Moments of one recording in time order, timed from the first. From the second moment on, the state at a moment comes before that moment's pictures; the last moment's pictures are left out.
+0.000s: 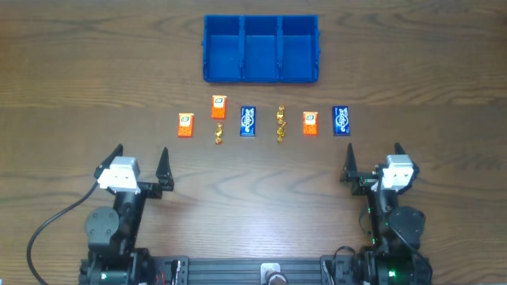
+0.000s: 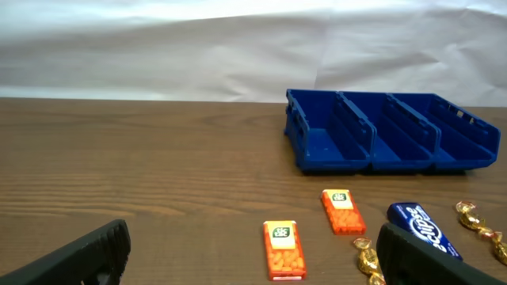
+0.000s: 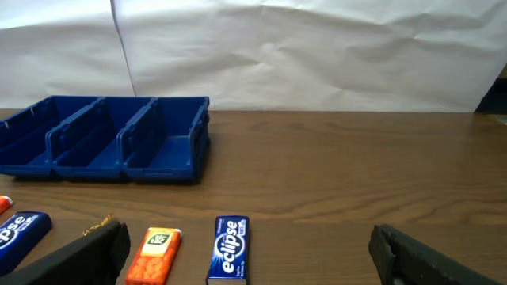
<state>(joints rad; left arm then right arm) -0.04 0.01 0.03 -0.11 0.10 -0.06 -0.01 0.01 0.01 -0.08 -0.02 0.00</state>
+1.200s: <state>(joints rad) -0.04 0.14 0.09 -0.15 0.10 -0.08 -0.01 0.01 0.01 -0.08 -0.03 0.00</state>
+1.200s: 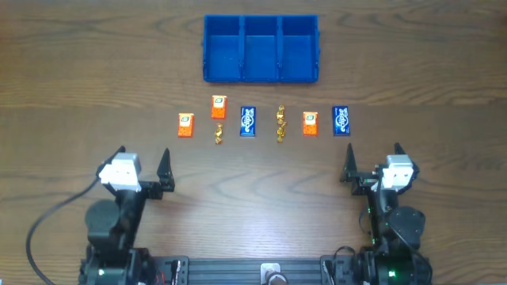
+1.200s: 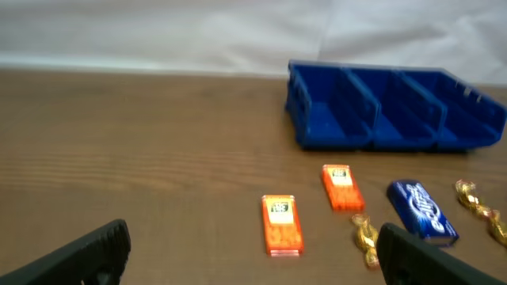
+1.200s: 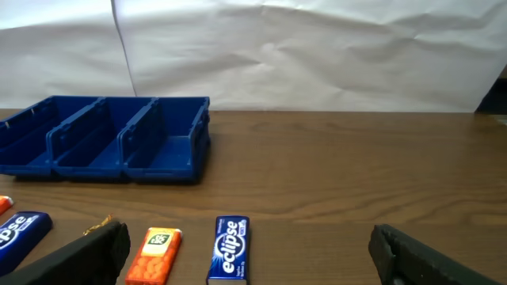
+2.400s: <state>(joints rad) -0.22 1.97 1.25 -0.77 0.00 -0.23 -0.01 0.01 0.01 -0.08 -0.03 0.00</state>
